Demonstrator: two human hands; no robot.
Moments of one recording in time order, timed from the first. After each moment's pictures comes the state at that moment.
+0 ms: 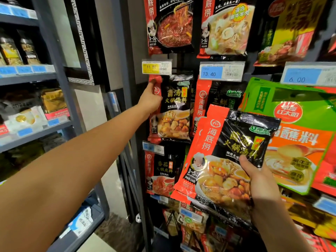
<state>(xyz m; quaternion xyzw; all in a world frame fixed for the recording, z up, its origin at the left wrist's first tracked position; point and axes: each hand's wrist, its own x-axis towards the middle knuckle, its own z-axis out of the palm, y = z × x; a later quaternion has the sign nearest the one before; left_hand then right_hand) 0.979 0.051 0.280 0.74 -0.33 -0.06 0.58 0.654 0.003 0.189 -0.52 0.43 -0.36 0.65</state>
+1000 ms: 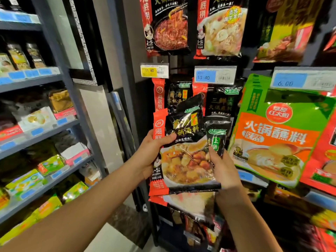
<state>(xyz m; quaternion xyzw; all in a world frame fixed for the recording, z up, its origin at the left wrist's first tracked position) 0.852 0.130 0.215 0.59 -0.18 -0.32 0.71 0.692 0.021 0.207 -0.55 0.33 -0.30 0.71</state>
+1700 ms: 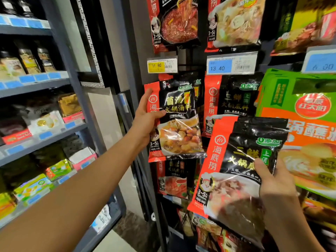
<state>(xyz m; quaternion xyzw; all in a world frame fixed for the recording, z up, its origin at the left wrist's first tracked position) 0.934 0.108 0.239 0.60 -0.28 -0.13 0.74 0.664 -0.015 0.167 -0.60 0.33 -0.45 0.58</state>
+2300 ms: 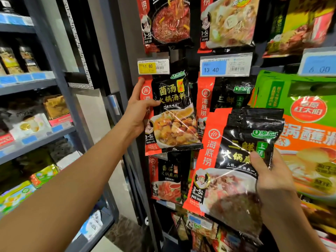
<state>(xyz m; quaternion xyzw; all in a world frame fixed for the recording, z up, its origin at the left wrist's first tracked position) 0.968 0.080 0.263 0.56 -0.28 -0.15 0.77 0.679 -0.036 0.163 -0.60 0.27 -0.49 0.57</state>
